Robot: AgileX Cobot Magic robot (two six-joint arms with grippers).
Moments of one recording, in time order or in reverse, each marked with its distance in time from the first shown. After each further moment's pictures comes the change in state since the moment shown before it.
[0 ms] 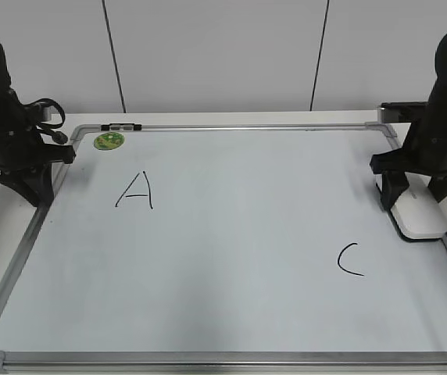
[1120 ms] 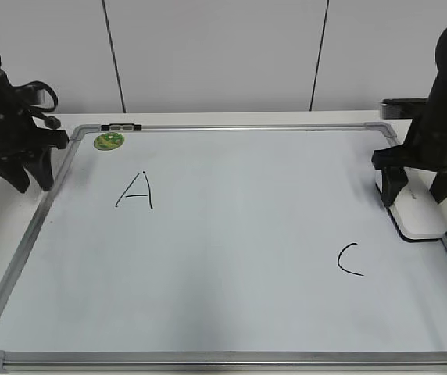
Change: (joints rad) left arm -0.003 -0.058 0.000 0.027 0.018 0.000; right arm 0.000 0.003 -0.026 -0.009 0.035 0.017
